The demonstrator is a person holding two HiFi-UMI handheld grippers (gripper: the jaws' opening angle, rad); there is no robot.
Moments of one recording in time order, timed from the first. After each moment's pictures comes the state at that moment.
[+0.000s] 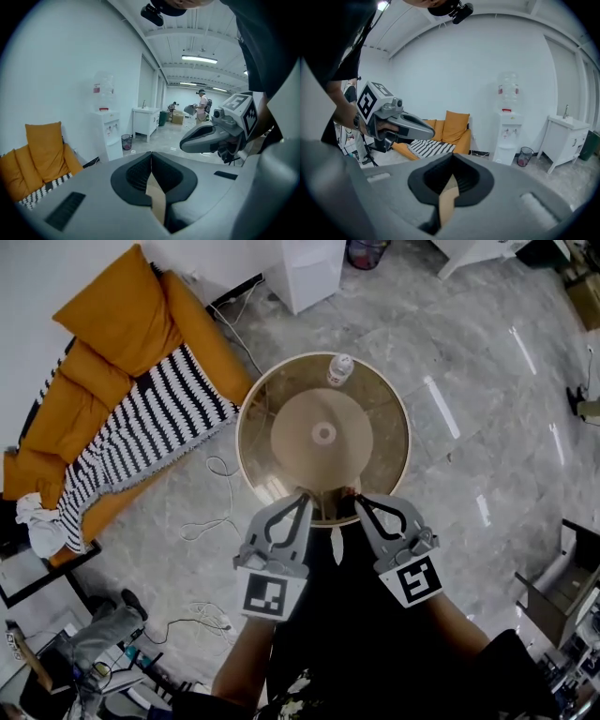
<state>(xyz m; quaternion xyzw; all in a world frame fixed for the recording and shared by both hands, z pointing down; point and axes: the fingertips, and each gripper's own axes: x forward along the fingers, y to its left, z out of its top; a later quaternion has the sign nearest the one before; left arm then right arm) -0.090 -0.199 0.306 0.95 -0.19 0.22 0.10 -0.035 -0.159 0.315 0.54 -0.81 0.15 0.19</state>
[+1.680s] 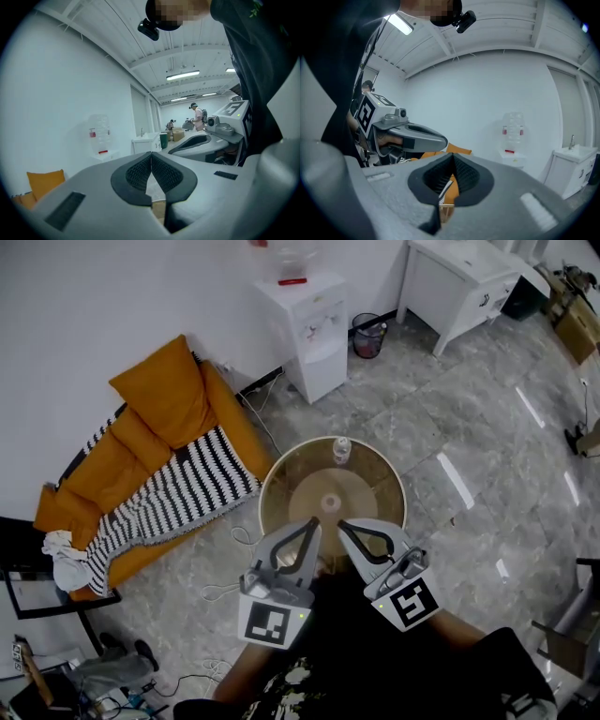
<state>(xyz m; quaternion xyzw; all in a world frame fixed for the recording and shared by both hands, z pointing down) -0.063 -0.197 0.090 0.98 -0.18 0.10 -0.06 -0.048 -0.178 0.109 0.54 -0.84 0.01 0.10</state>
